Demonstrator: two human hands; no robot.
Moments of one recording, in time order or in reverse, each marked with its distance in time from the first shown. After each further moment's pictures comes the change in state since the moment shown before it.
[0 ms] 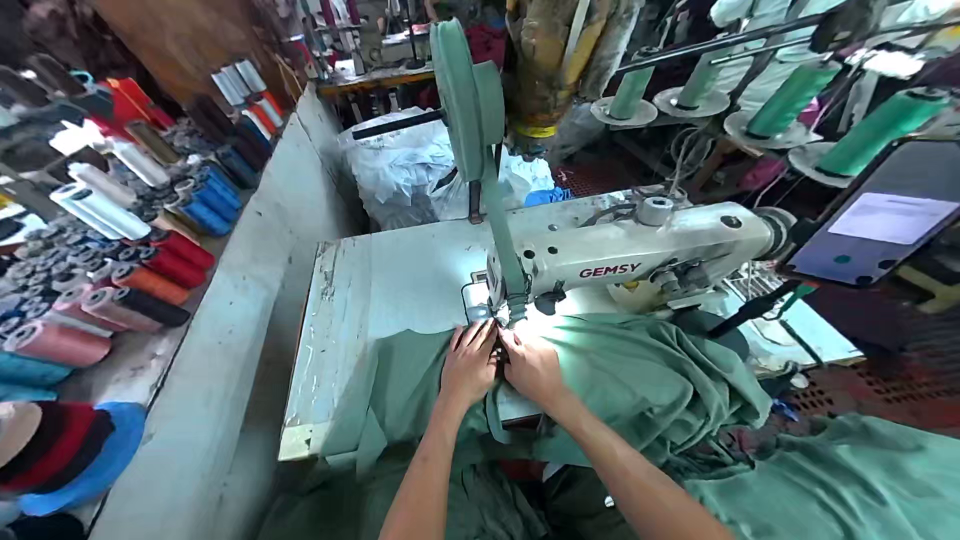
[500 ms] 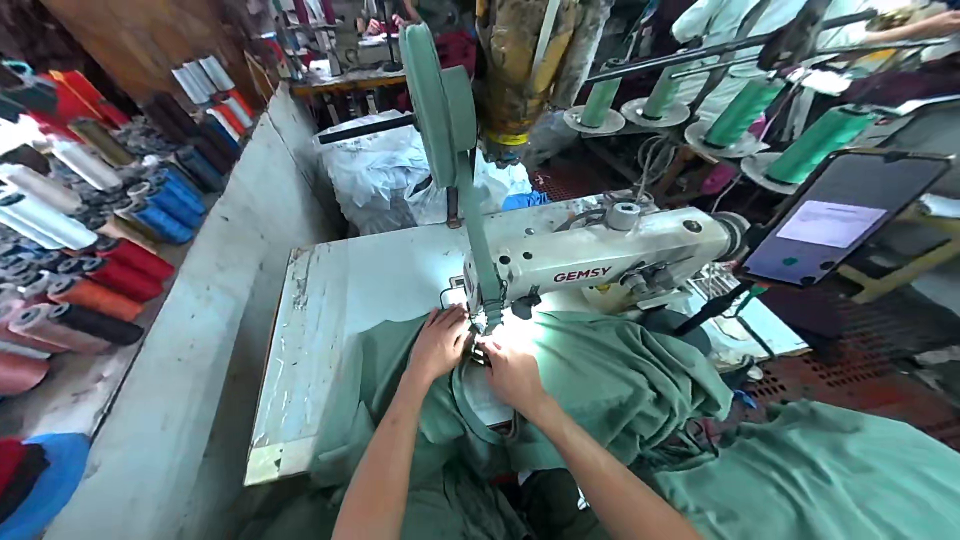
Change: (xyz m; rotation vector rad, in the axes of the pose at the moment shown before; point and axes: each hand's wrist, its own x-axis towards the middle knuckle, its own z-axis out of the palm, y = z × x) left_hand 0.048 -0.042 -0.012 -0.080 -0.027 0.107; right_hand -0.002 -0.003 -0.019 0.140 -0.161 0.074
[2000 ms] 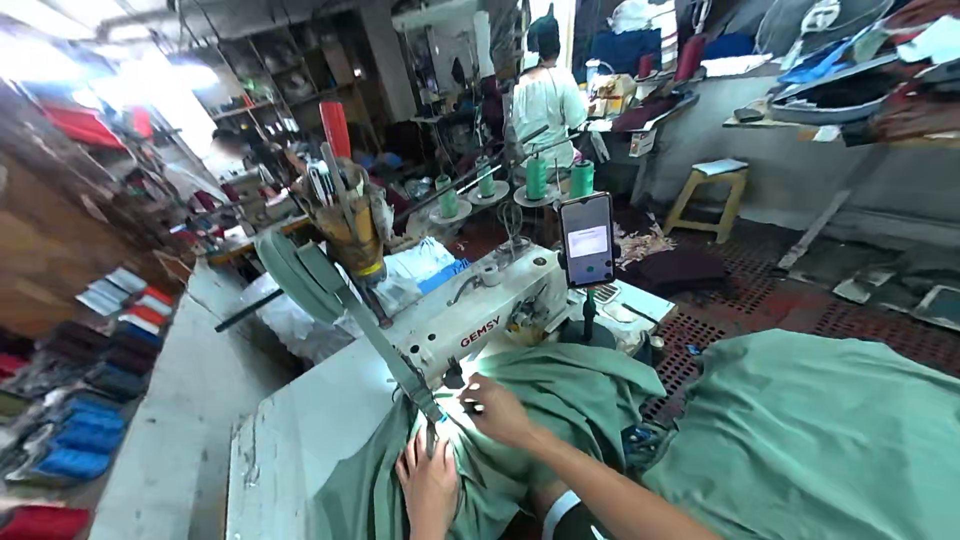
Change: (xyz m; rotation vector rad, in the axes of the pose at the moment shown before) left_hand -0.046 0.078 0.022 0.217 0.159 -0.193; right_hand -0.006 0.064 -0.045 0.406 0.217 0.000
